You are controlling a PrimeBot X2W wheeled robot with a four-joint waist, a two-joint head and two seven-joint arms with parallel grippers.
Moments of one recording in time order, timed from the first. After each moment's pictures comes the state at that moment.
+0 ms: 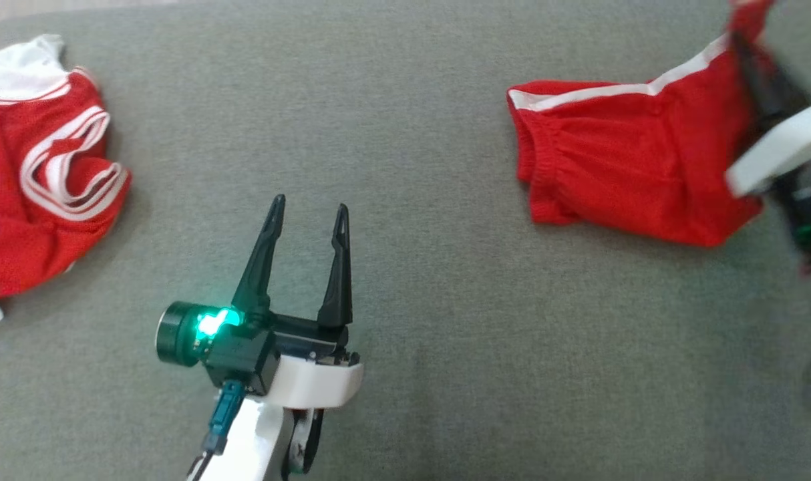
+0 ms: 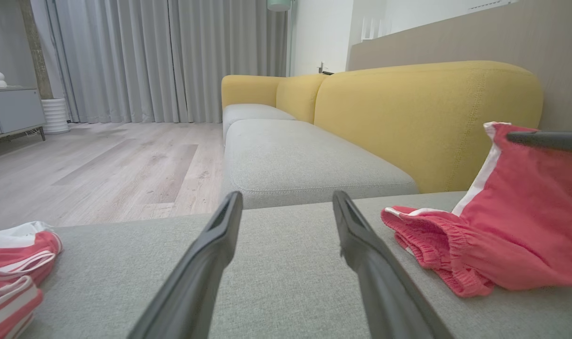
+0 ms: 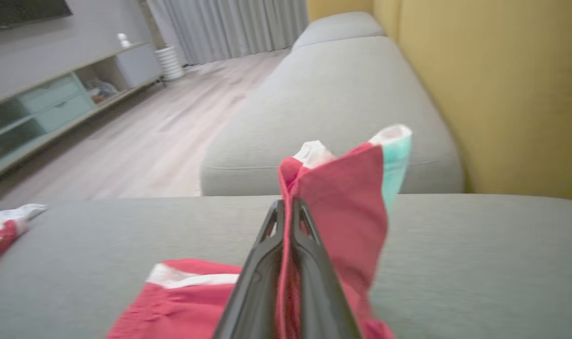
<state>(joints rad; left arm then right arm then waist) -0.20 0.06 -0.41 0.06 -0.15 0.15 -0.26 -0.70 -0.53 0.39 0.49 0.75 0.13 0.06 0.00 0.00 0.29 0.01</state>
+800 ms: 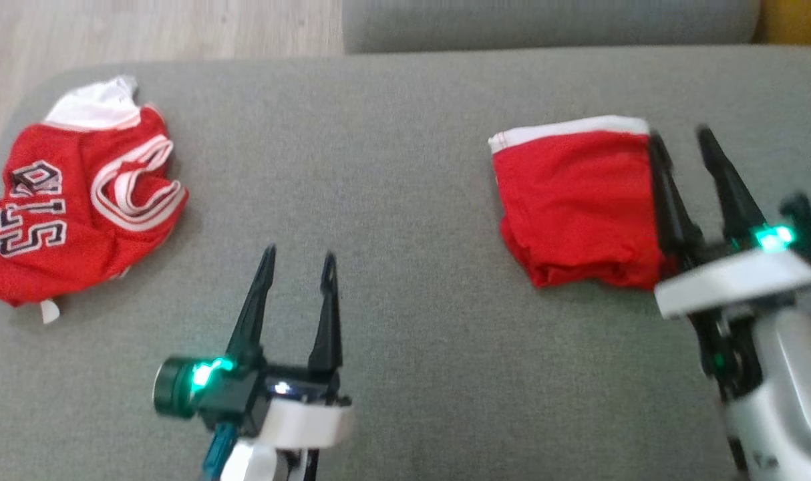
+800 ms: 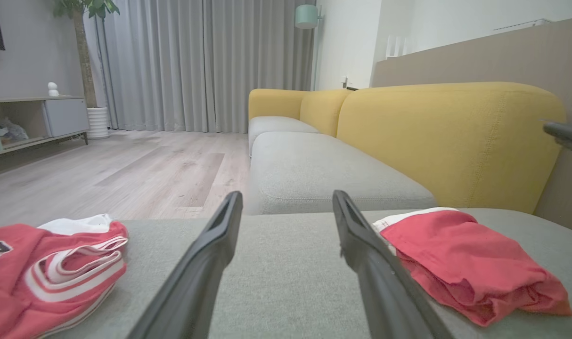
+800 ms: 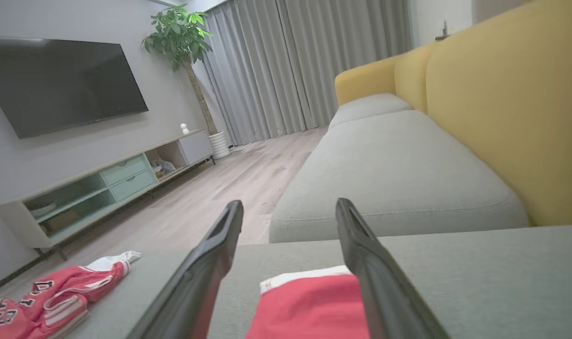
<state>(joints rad) -0.08 0.05 -0.39 0.05 -0.17 0.16 -0.26 -0.27 -0.21 0.15 0.13 0.47 0.13 -0.08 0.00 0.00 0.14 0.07</state>
